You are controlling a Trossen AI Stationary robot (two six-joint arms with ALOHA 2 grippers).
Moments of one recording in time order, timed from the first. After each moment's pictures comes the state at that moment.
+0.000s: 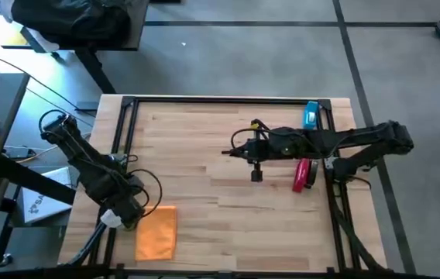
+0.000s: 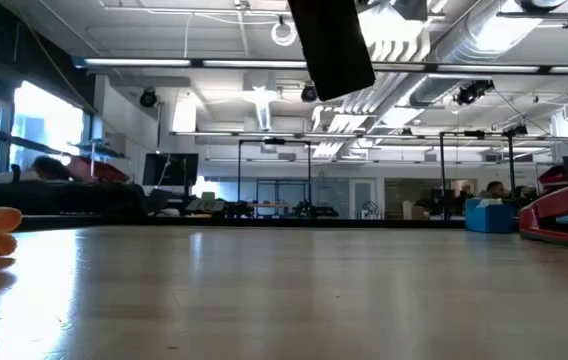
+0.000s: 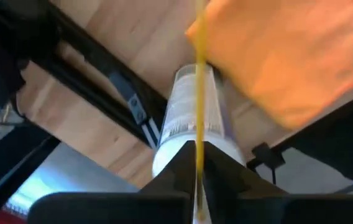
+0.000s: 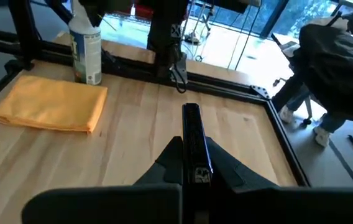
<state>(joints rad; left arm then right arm) -0.74 1.35 1.29 -1.57 0.18 -1.48 0.11 1.36 1.21 -0.24 0.19 -0.20</state>
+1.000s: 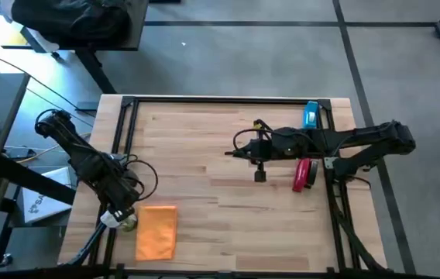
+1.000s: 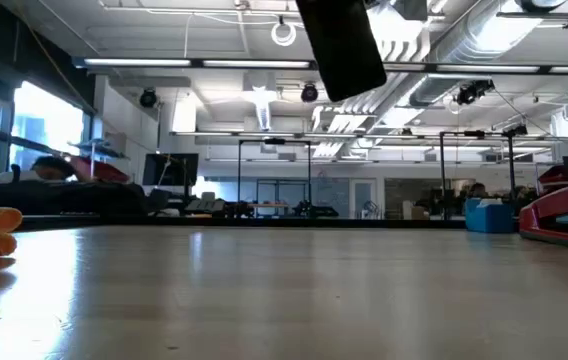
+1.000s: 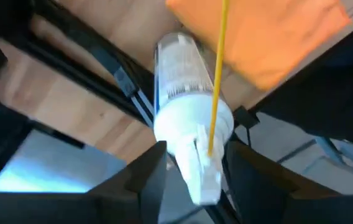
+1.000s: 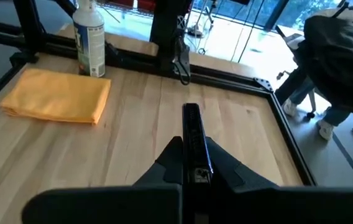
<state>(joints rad) -0.72 1.22 1.30 -1.55 0.39 -1.48 0.11 1.34 1.21 -0.30 0.18 -0.18</state>
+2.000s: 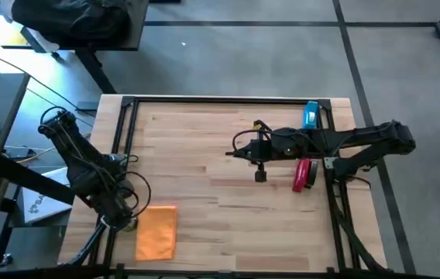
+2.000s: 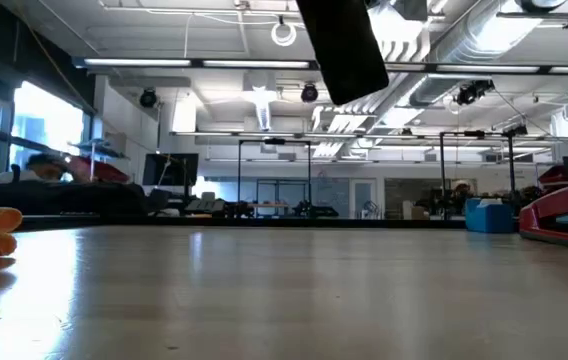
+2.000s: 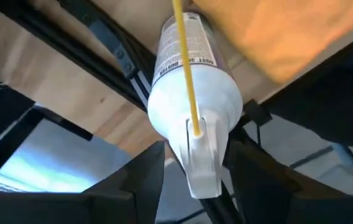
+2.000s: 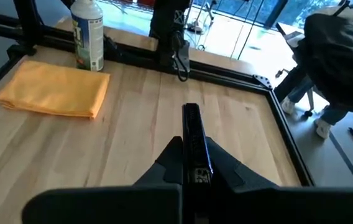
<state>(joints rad) -0.85 1.28 1.30 -1.52 0.31 -1.63 0.11 1.34 1.21 -0.31 0.19 -0.20</state>
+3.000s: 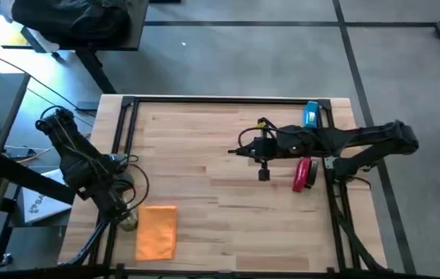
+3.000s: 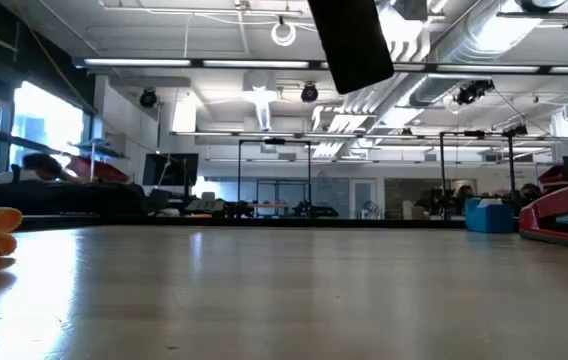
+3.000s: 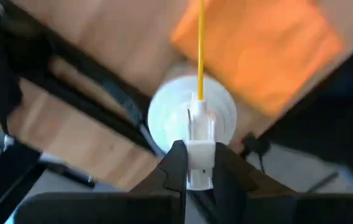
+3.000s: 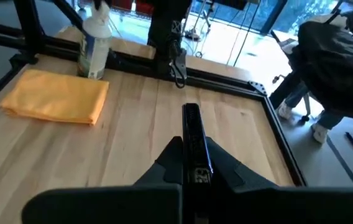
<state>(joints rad) -0.80 1.22 1.30 -1.57 0.05 -1.51 0.11 1.29 1.21 -0.32 0.19 -0.20</state>
